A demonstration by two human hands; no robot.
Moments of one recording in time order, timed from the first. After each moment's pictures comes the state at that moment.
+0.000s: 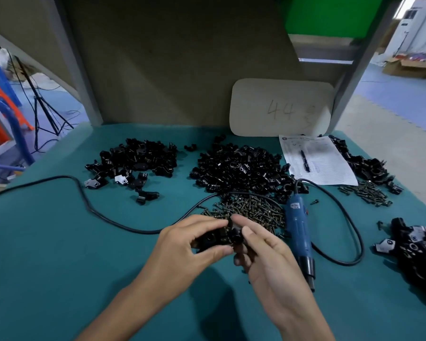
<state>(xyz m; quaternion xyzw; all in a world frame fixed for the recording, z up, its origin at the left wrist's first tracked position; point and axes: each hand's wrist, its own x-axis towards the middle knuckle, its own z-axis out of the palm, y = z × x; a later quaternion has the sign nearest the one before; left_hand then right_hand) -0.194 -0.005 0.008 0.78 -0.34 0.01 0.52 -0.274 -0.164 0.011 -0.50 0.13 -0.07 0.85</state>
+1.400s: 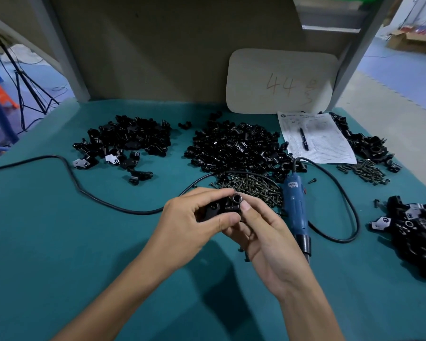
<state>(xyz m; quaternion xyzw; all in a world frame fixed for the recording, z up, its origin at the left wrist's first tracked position) -0.186 -0.026 0.008 0.73 -0.30 -0.06 0.61 -0.267 -0.172 0.004 -0.47 0.11 -0.06 0.87</state>
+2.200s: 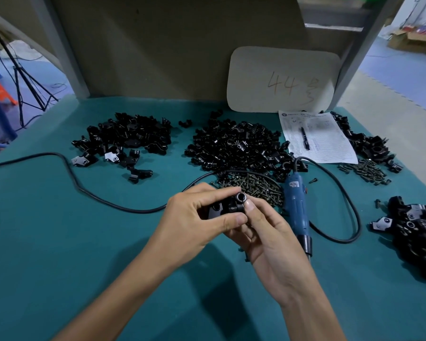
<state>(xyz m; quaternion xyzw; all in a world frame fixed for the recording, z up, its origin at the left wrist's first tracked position) -0.189 -0.031 0.018 0.72 -0.29 -0.09 0.63 -0.269 -0.172 0.002 -0.47 0.11 -0.07 0.87</state>
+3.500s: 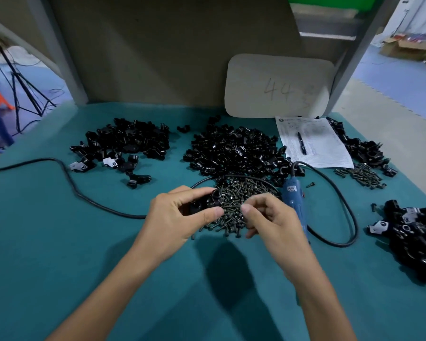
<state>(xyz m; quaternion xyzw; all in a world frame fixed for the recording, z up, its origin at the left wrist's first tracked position) -0.162 -0.014 -0.003 0.73 -0.24 -0.07 0.63 -0.252 -0.210 -0.013 -0.77 0.11 -0.16 0.61</state>
